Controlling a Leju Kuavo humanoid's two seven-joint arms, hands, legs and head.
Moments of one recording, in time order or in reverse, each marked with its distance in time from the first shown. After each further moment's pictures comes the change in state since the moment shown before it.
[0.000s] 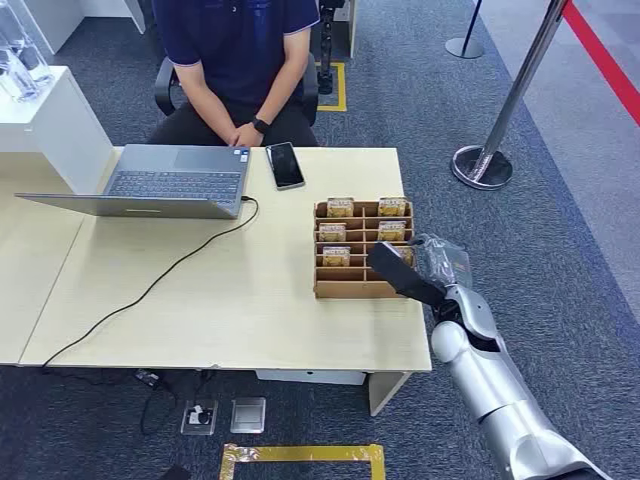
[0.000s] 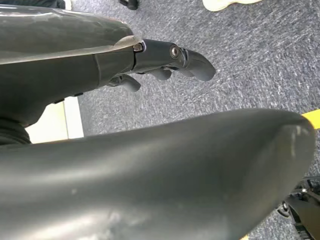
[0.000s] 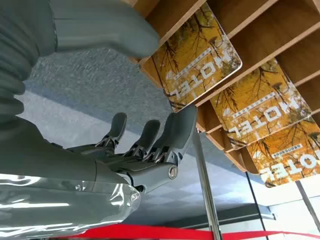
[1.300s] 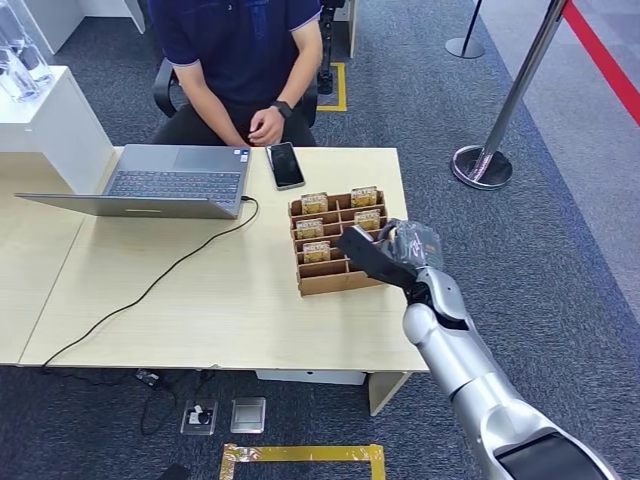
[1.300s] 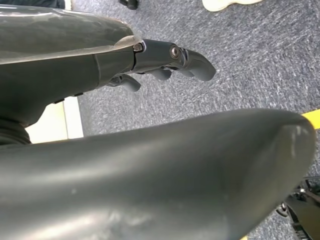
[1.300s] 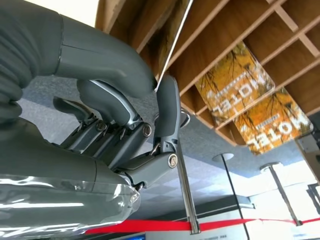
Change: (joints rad) left arm 0.001 -0.005 0.033 0.003 -0.010 -0.004 0.002; right arm -0.111 0.033 0.003 0.029 -0.050 -0.095 -0.032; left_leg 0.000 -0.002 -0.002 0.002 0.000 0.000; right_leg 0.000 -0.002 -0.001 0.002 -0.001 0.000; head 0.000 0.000
